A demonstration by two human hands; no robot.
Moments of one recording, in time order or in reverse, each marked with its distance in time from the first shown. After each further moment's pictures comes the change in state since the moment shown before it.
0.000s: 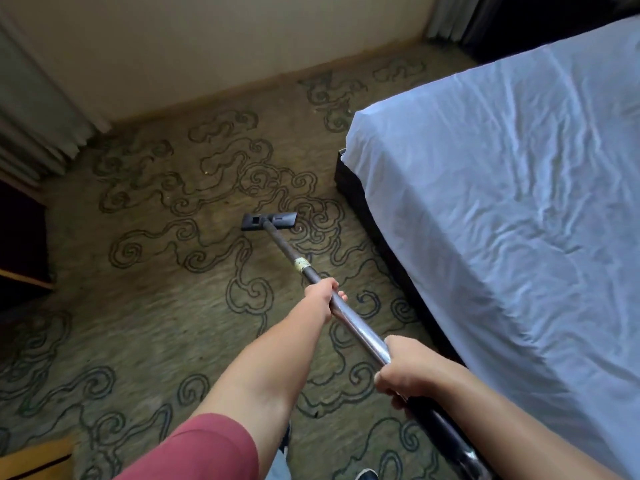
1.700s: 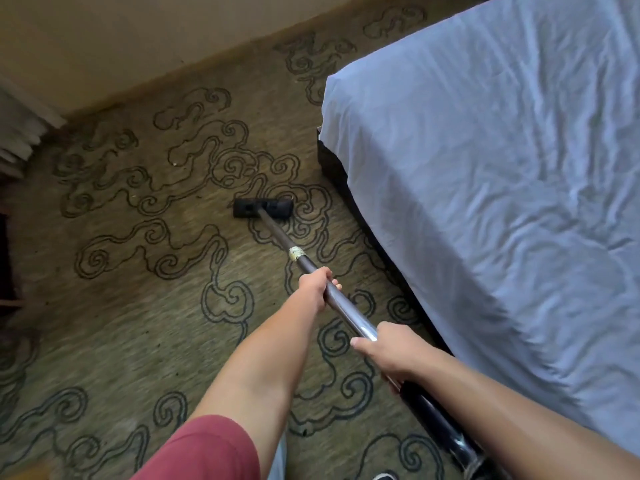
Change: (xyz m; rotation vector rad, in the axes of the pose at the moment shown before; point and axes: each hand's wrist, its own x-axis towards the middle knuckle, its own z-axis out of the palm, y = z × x) left_hand 0.139 0.003 0.120 0.076 0.052 0.013; right_hand 0.181 0.049 -0.091 -0.141 0.096 -0.020
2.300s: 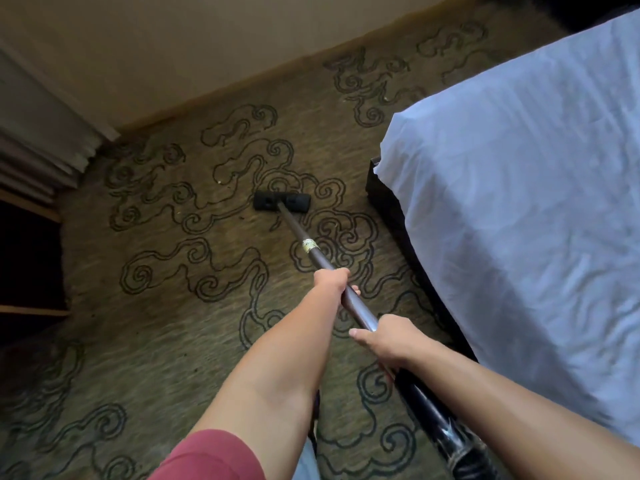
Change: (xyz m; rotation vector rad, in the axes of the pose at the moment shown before) left_hand 0.066 0.159 -0.041 0.083 0.056 0.048; right_hand 0.083 -0.179 -0.053 -0.005 -0.046 -0.032
